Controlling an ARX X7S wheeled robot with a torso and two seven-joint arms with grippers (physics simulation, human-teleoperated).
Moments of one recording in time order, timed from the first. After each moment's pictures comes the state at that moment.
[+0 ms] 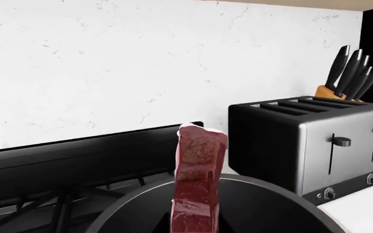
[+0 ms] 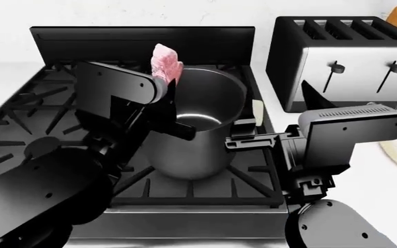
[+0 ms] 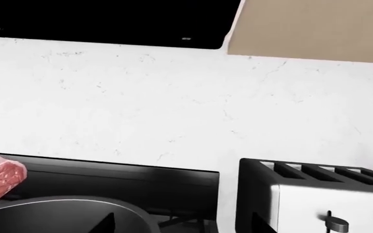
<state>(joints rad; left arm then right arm) -0.80 -0.37 0.28 0.59 -0.95 -0.98 -0.48 0.50 0.38 -0.34 -0.75 0.47 0.71 0.56</state>
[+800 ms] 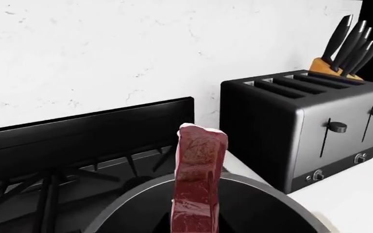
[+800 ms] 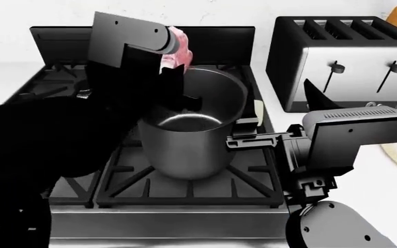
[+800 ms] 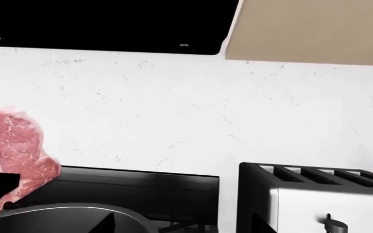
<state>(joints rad) -1.09 -0.31 0.25 0.35 -1.21 -1.24 -0.59 0.50 0.38 -0.34 -0.76 0.47 0.68 0.57</state>
